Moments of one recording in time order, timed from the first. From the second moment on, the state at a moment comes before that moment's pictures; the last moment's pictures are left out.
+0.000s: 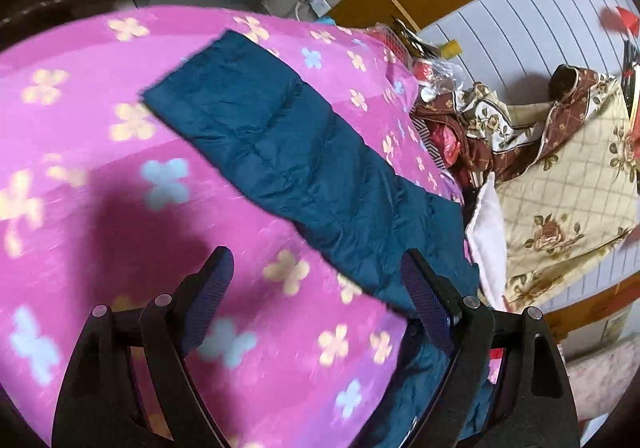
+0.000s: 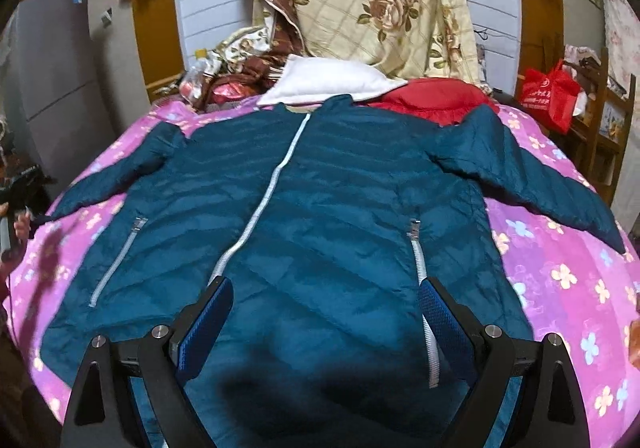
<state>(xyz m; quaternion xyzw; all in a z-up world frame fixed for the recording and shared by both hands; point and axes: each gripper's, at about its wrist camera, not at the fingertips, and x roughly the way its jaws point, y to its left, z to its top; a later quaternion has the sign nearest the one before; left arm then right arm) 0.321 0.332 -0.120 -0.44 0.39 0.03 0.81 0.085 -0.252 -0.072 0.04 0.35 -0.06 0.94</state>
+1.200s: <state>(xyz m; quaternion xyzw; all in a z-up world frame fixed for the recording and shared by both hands) 0.370 0.042 0.054 -0.09 0.33 -0.13 0.93 0.045 -0.322 -0.048 0.12 0.29 -0.09 0.95</state>
